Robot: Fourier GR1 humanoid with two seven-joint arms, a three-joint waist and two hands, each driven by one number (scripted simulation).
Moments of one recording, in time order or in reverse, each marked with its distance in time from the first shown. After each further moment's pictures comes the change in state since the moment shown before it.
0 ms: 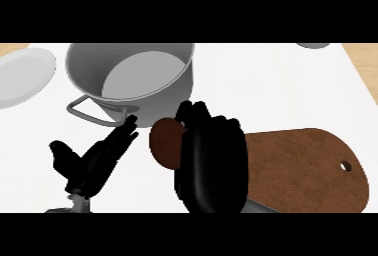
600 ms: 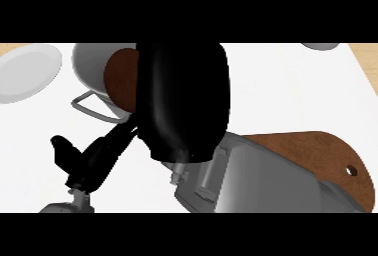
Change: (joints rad) left arm -0.033 0.005 0.013 0.028 0.011 -0.026 -0.001; right arm -0.432 0.007 -0.217 0.210 -0.186 -0.020 -0.026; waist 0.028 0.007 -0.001
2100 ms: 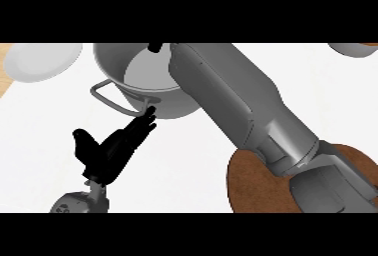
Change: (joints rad) left arm -0.077 -0.043 -0.063 -0.002 -0.040 -0.010 0.025; right arm -0.394 0.015 -0.144 1.115 -0.372 -0.560 -0.416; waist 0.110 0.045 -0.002
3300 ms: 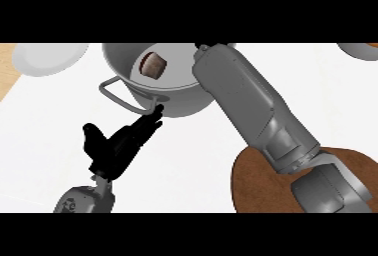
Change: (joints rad) left arm -0.042 -0.012 -0.014 0.023 -0.005 -0.012 0.017; right arm 0.100 0.000 -0.173 0.099 -0.324 -0.439 -0.404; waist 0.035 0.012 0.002
